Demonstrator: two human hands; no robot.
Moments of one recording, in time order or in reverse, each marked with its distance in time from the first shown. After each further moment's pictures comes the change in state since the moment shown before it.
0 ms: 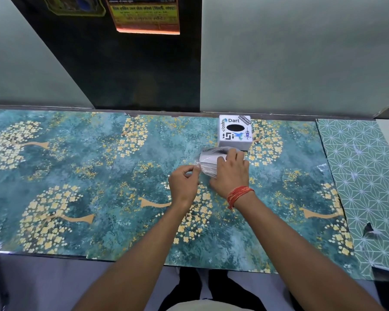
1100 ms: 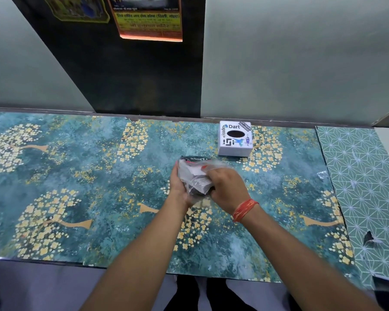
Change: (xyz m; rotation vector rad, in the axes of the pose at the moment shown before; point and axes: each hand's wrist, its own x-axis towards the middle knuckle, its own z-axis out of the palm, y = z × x) left_hand 0.035 0.007 0.002 -0.942 -0.325 -0.900; right_hand -0.013 0.000 -0.007 0.306 0.245 -0.434
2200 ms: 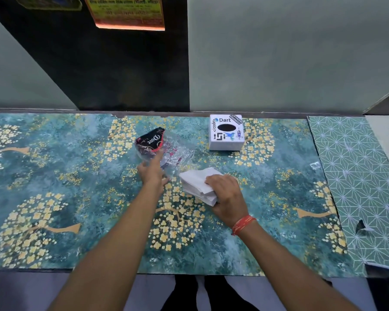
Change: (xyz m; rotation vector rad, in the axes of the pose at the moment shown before) left_hand 0.025 0.049 -0.022 0.375 0.537 0.438; right_hand -0.053 0.037 0.051 0.119 0.169 0.067
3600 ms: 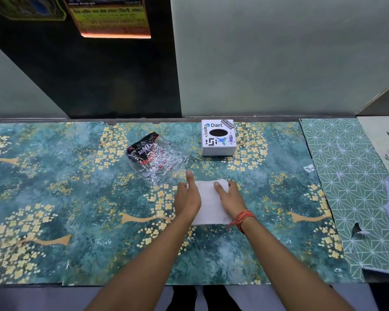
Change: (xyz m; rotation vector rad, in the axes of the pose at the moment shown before) left_hand -0.081 -0.077 0.054 0.742 -0.103 0.211; right_hand 0.013 0.038 0.001 0.583 -0.250 1.071
